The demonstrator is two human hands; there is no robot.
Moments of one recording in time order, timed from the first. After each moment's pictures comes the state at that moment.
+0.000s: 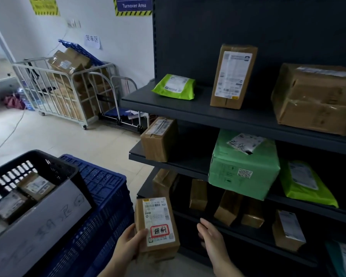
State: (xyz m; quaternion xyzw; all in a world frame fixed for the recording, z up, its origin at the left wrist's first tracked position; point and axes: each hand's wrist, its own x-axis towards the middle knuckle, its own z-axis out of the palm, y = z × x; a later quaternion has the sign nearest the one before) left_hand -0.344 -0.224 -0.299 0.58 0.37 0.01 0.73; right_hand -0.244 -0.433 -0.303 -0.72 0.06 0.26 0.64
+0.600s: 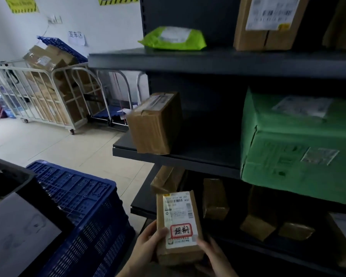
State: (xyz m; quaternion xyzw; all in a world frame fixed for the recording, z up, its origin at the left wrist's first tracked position) left_hand -0.216 -0.178 -0.449 0.56 0.26 -0.07 0.78; right_hand -0.168 -0.355 -0.449 -0.66 0.11 0.36 0.65
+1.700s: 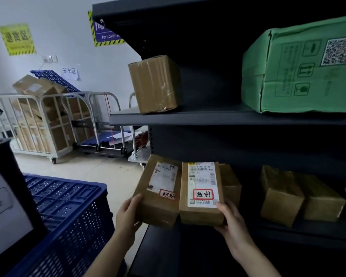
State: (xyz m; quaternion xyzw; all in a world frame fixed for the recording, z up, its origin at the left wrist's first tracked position) left_hand -0.151 -0.083 -0.593 0.55 0.26 0.16 0.77; right_hand -0.121 -0.337 -0.581 -0.57 0.00 0.07 0.82
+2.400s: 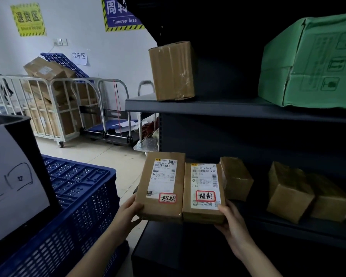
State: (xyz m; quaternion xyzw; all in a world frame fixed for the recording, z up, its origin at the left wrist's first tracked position) left_hand -0.182 -0.049 -0.620 0.65 0.15 0.07 0.74; right_hand -0.120 -0.330 -0.611 -0.61 -0.01 0.12 0.79
